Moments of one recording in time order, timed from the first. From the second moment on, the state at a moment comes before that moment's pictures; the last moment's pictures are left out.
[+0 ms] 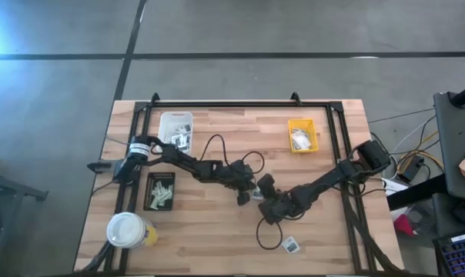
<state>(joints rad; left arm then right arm) -0.06 2.09 1.09 0.34 0.03 -0.34 0.44 1.85 0.91 -0.28 0.61 -0.33</state>
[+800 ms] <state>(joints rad) -0.05 1.94 1.09 0.23 -0.01 -0.14 0.46 1.78 0.91 -0.30 0.61 -0.22</state>
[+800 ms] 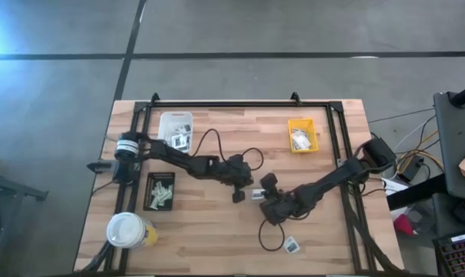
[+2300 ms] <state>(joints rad) -0.14 1.72 1.09 0.03 -0.20 0.05 0.48 1.33 0.59 -0.15 0.51 0.38</state>
